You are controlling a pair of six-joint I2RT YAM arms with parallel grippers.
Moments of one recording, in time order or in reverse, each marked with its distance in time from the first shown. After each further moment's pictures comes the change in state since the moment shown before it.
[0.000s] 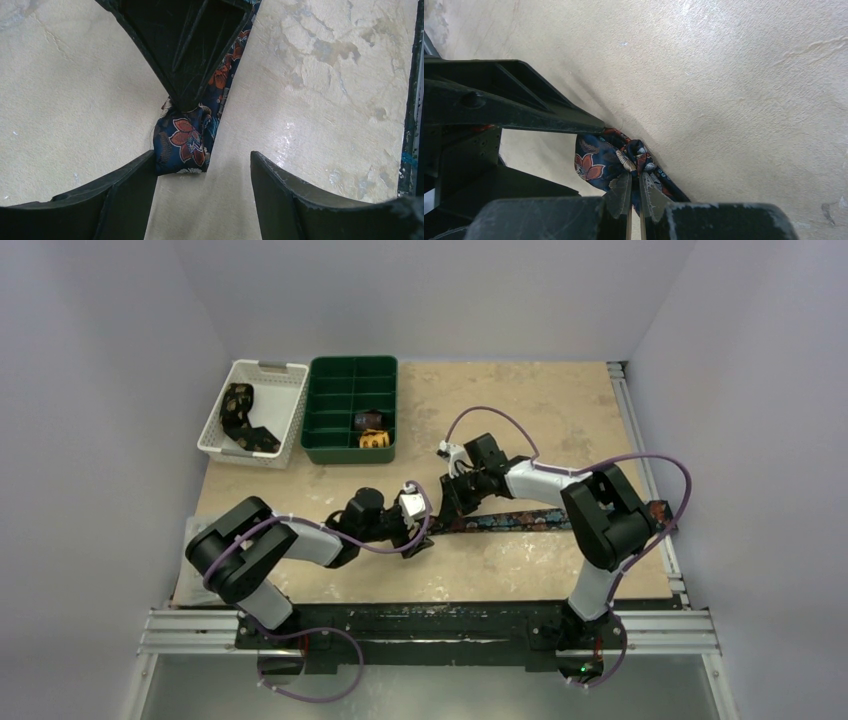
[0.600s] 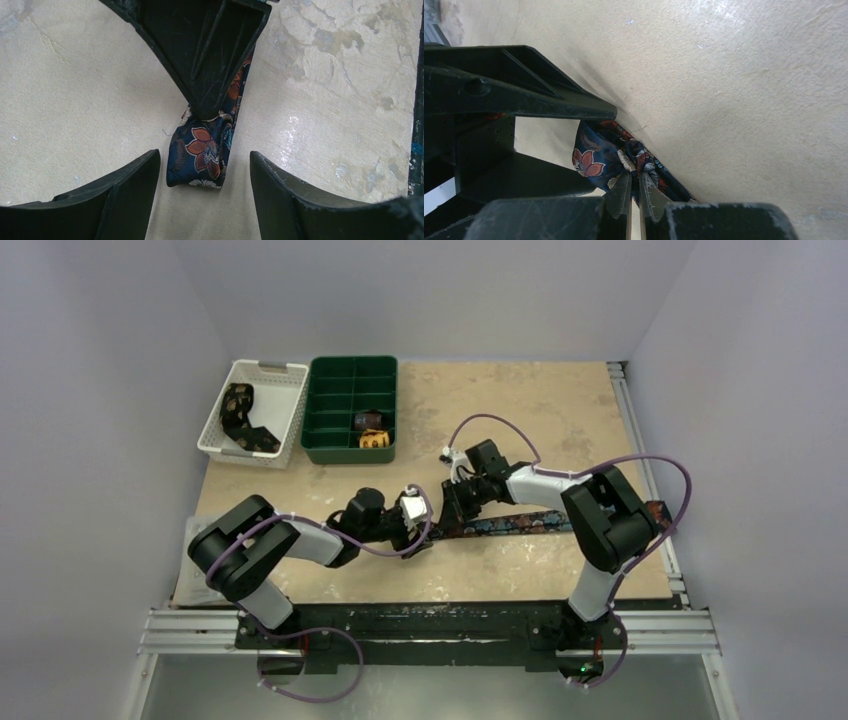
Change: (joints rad) left arm 0.006 0.023 0.002 -0.002 0.012 0.047; right arm 0.009 -0.020 -0.060 0.025 -0.027 0.079
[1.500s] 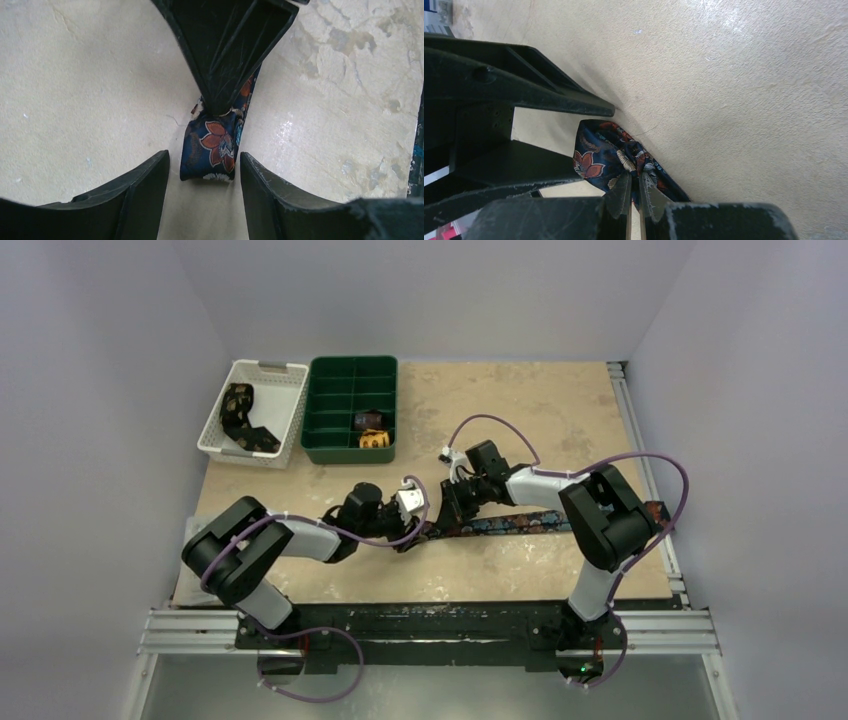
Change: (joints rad) left arm 0.033 -0.029 0.025 -0.086 0.008 -0.028; right arm 0.000 0.016 -0.017 0.072 -0.027 0.006
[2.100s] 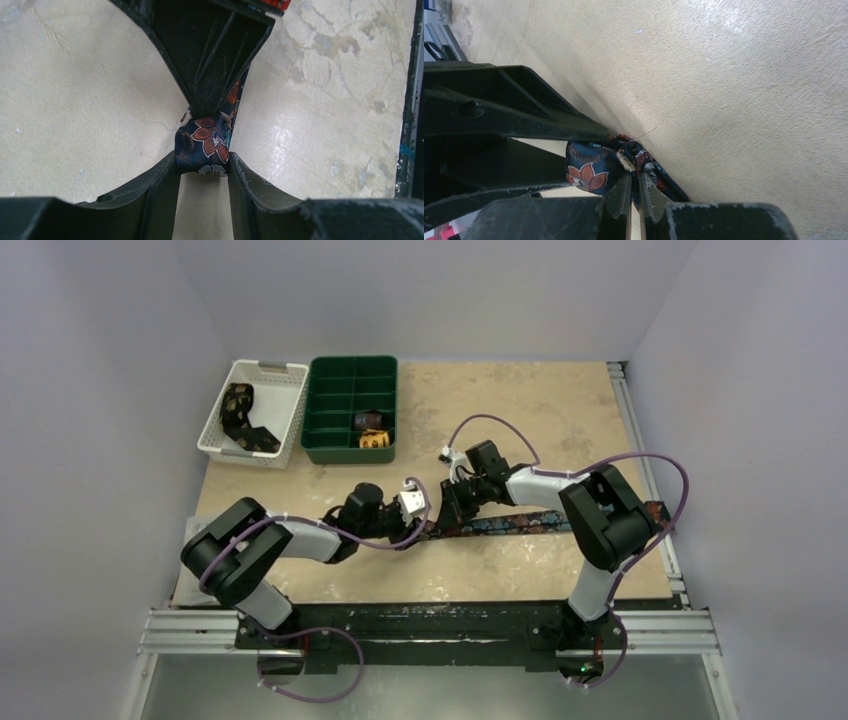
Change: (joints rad) left arm -0.005 -0.006 -0.004 -0.006 0.020 0.007; right arm 0.000 0.000 0.001 -0.002 -0.001 -0.008
